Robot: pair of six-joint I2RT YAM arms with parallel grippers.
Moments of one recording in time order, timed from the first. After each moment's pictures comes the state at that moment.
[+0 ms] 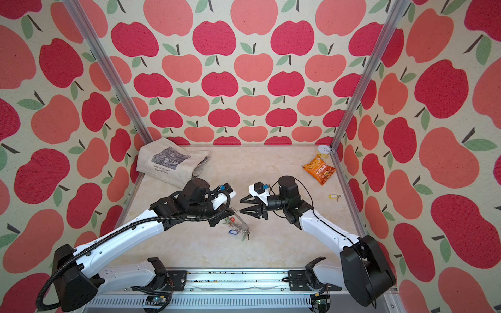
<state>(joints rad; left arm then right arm) -0.79 1.17 0.98 -0.54 0.42 0.08 0.58 1.25 0.66 0.27 -1.12 -0.22</state>
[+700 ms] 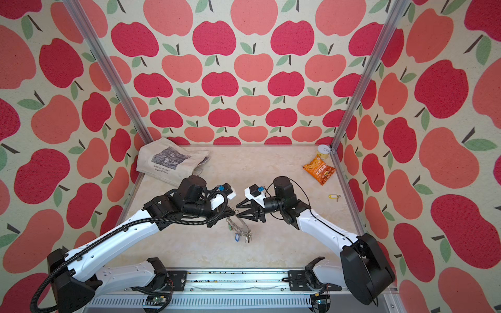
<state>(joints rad) -0.80 1.15 1.05 -0.61 0.49 0.17 0.64 1.26 0.69 0.21 -1.14 -0.23</state>
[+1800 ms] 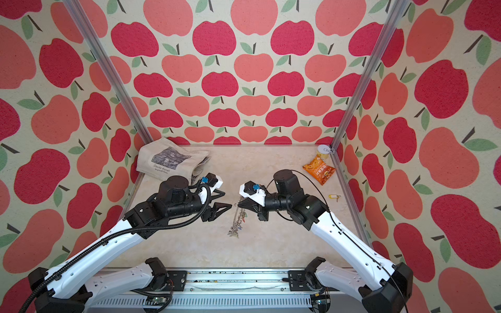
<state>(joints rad) -0.79 1.00 1.03 -0.47 0.33 0.02 0.76 1.07 1.04 -0.49 -0.69 -0.42</state>
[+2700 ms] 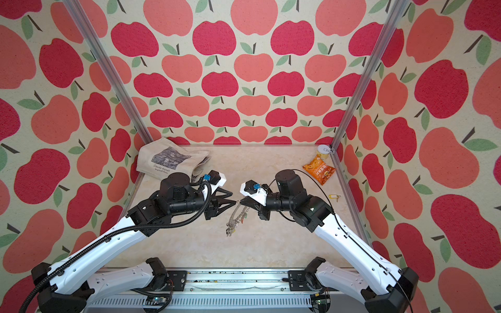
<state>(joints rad) -0.81 1.04 1.07 -0.39 0.42 0.02 0.78 1.01 1.03 -0.47 -0.61 -0.39</state>
